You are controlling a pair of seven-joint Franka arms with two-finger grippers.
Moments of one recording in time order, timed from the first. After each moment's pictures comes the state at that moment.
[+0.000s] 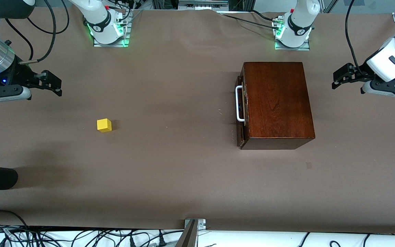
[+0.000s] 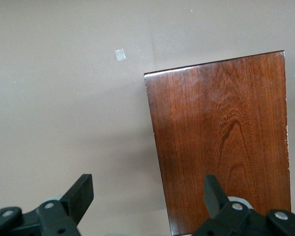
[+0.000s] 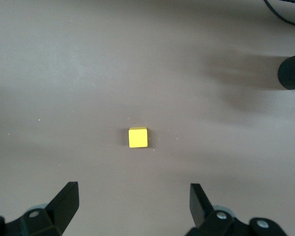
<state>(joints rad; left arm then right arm) -0.09 0.00 0.02 -1.64 0.00 1.57 0.07 0.12 0.03 -0.01 -1.64 -0.01 1.73 -0.04</state>
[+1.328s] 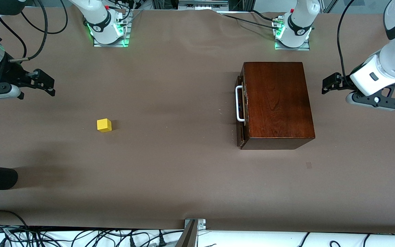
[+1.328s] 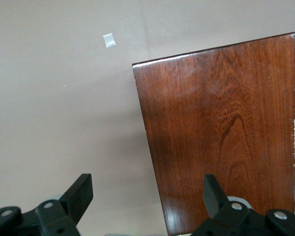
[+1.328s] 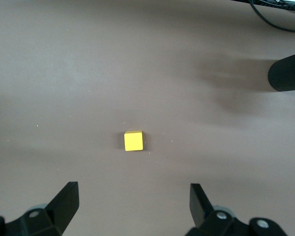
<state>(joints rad) -0.09 0.08 0.00 -1.61 0.00 1.54 0.07 0.11 0.03 -0.02 -1.61 -0.02 1.72 -0.04</state>
